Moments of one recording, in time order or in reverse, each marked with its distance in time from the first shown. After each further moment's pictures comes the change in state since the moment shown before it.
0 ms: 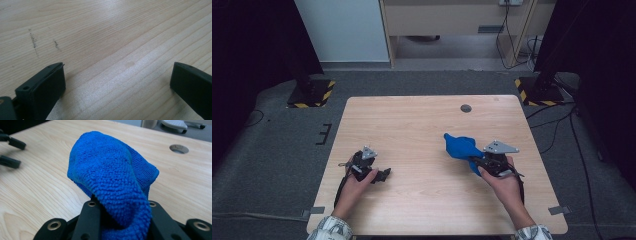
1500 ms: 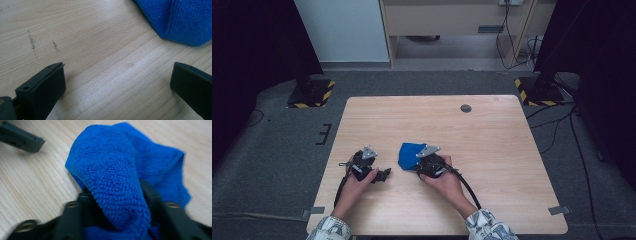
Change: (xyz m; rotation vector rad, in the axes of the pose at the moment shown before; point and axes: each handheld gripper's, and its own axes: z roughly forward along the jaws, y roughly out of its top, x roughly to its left) left arm 0.000 0.001 0.001 0.002 -0.005 0.009; right arm 0.122 0.010 0.140 0.273 0.102 -0.193
